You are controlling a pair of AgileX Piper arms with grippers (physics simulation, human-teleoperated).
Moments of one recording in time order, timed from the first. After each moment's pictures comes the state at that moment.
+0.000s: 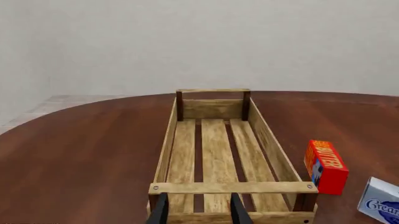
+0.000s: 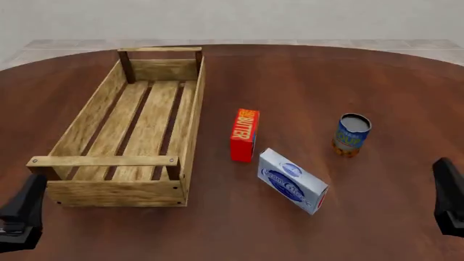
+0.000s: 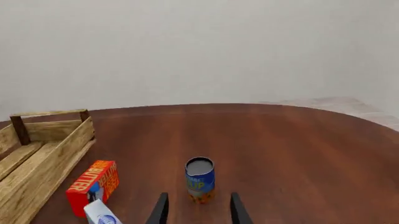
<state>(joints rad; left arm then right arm) -0.01 0.00 0.00 0.00 0.00 -0.05 0.06 -0.05 -0.06 0.05</state>
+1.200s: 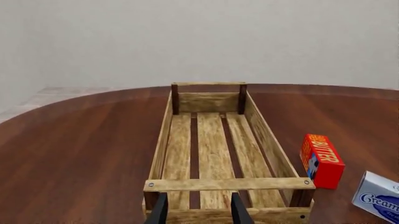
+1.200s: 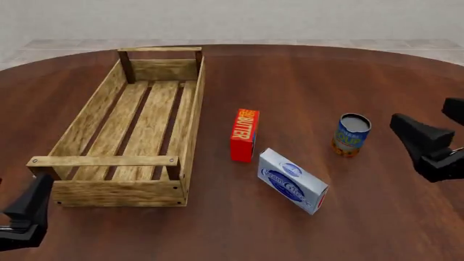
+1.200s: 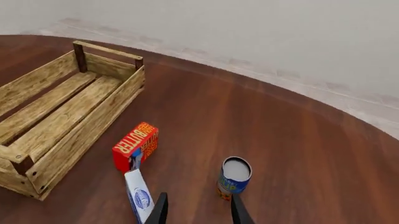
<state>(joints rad) -0.03 0.06 0.00 -0.02 -0.01 0.24 0.50 -0.51 0.26 -0.15</state>
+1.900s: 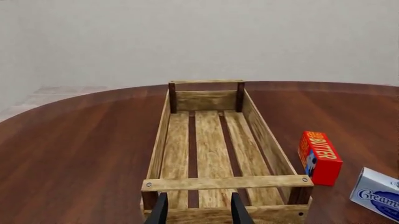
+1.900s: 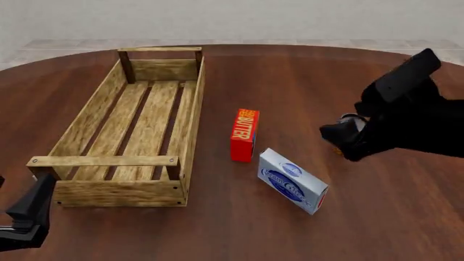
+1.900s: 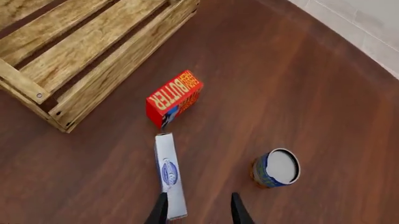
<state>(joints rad) -0.04 0.07 0.00 -0.02 -0.01 0.42 0.97 -0.78 0.48 -0.26</state>
